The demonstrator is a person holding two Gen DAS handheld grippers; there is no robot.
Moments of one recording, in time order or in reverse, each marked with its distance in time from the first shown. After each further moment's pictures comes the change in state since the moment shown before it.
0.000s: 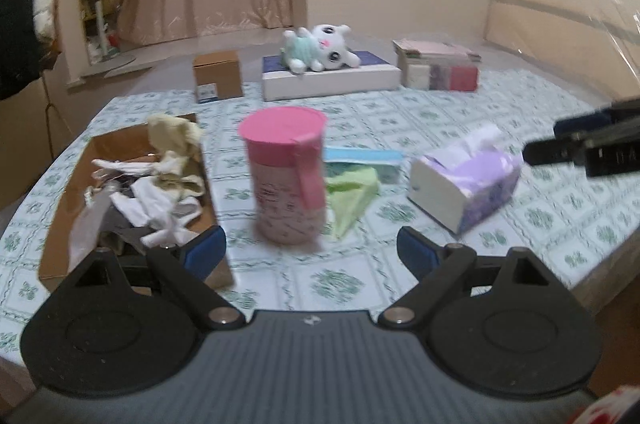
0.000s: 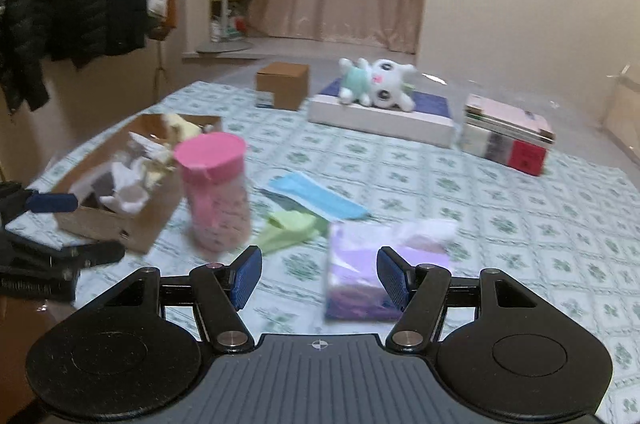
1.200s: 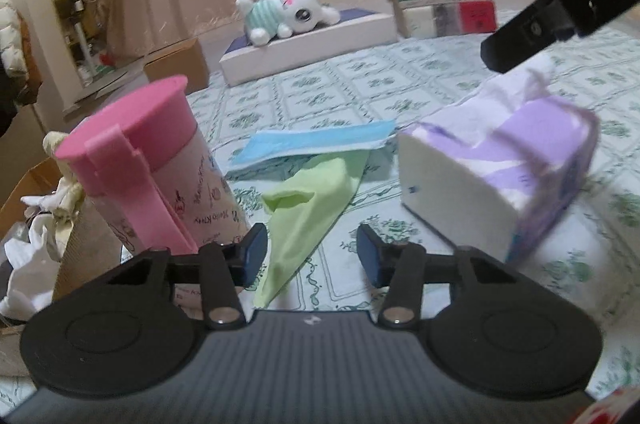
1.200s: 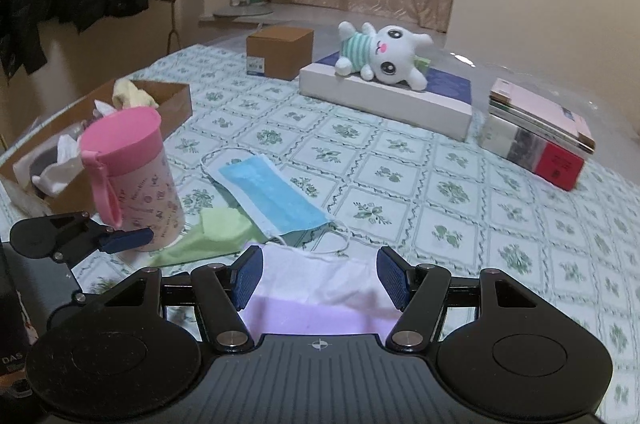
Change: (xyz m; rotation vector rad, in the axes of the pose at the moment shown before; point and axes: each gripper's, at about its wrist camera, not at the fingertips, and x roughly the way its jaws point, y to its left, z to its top) left arm 0.182 -0.088 0.002 0.136 0.054 0.131; right arm 0.129 -0.087 0.039 -0.121 0.102 0.100
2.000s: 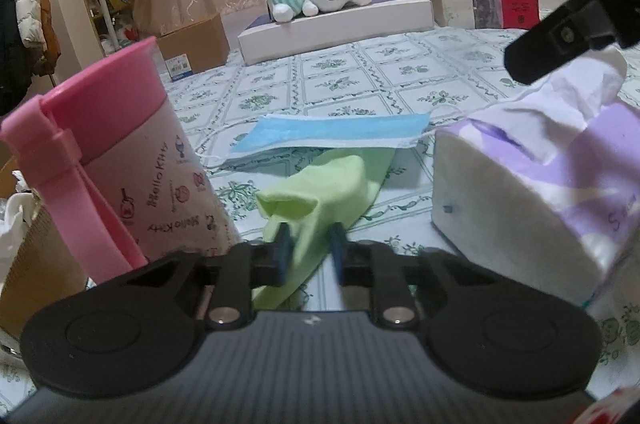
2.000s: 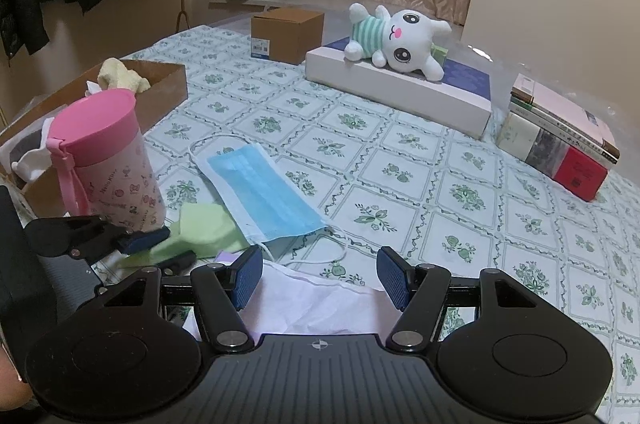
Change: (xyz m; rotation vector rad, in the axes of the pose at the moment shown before) left arm 0.050 -0.006 0.005 -0.079 0.039 0.056; right arm 0.040 -0.013 0.007 -0.043 0.039 0.021
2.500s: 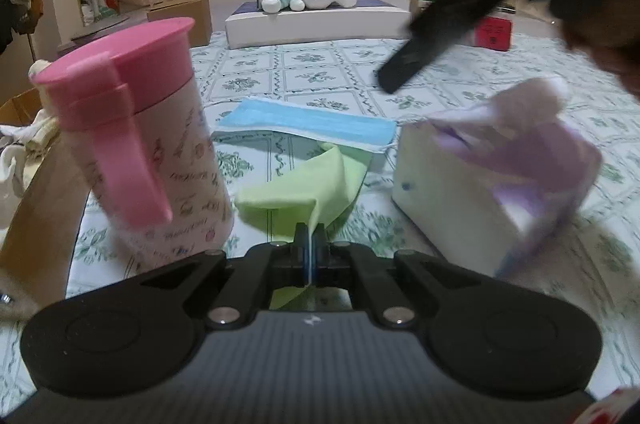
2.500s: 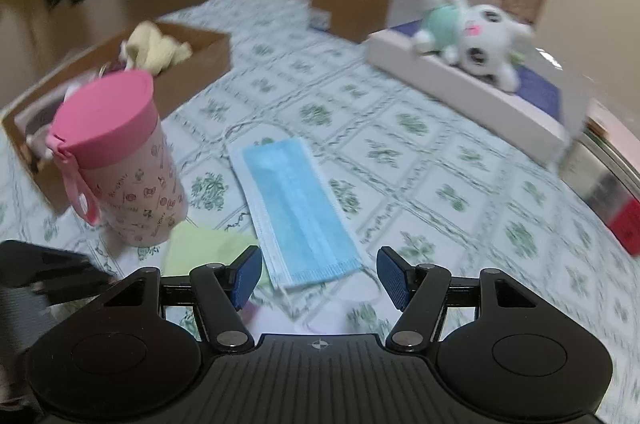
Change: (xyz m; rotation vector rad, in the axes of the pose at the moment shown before) left arm -0.045 0.022 -0.013 -0.106 0.028 -0.147; right arm 0.065 0.012 0.052 -0.180 0.145 0.160
